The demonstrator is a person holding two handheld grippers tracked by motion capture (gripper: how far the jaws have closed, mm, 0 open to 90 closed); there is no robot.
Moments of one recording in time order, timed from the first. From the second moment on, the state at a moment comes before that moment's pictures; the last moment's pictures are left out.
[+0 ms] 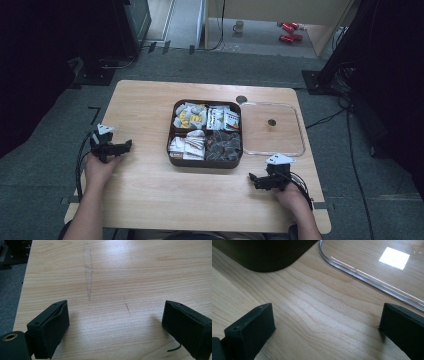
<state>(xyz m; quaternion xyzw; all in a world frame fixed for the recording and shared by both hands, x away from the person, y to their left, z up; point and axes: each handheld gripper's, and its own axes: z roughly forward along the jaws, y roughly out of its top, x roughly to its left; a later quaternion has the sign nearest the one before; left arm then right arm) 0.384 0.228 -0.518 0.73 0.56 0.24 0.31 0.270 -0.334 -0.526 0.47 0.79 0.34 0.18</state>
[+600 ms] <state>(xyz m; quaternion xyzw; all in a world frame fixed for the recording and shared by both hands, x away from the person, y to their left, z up) 0.387 0.219 -0.507 0.74 0.57 0.20 0.30 0.270 -0.334 -0.526 0.47 0.79 0.34 0.18</state>
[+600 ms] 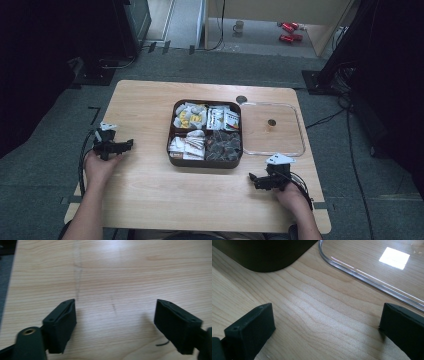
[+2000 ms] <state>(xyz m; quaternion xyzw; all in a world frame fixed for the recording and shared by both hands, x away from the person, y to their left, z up) 0.386 0.185 -0.468 0.79 0.49 0.13 0.36 0.270 -0.334 -0.526 0.47 0.79 0.34 0.18</state>
